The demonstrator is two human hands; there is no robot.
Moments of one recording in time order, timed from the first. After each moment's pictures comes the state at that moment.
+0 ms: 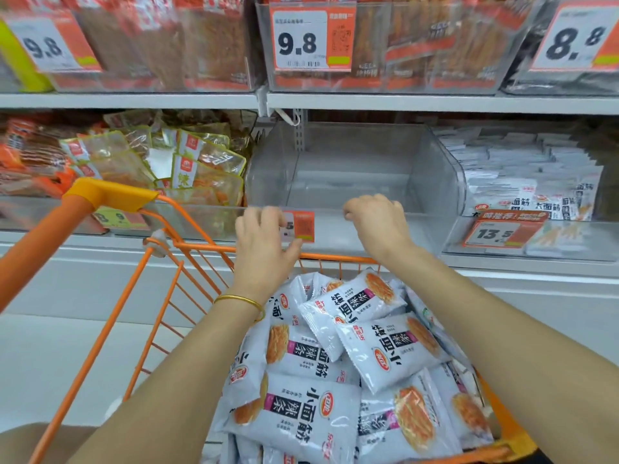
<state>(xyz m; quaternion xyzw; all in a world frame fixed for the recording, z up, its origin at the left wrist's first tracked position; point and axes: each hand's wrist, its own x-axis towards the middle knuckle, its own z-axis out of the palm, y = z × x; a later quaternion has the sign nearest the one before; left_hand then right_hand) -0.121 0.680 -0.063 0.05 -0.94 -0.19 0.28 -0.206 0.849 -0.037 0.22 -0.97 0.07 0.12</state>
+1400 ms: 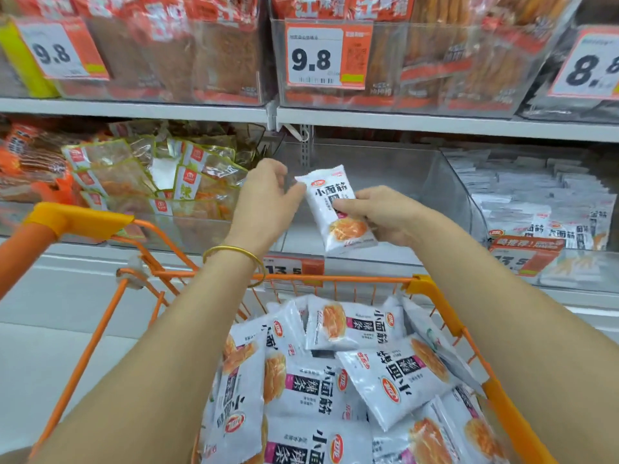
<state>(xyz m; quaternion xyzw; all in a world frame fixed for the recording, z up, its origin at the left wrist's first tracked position) -0.160 0.675 0.019 0.11 -0.89 -0.38 0.23 -0.228 0.839 0.013 0.11 -0.77 0.58 -0.25</state>
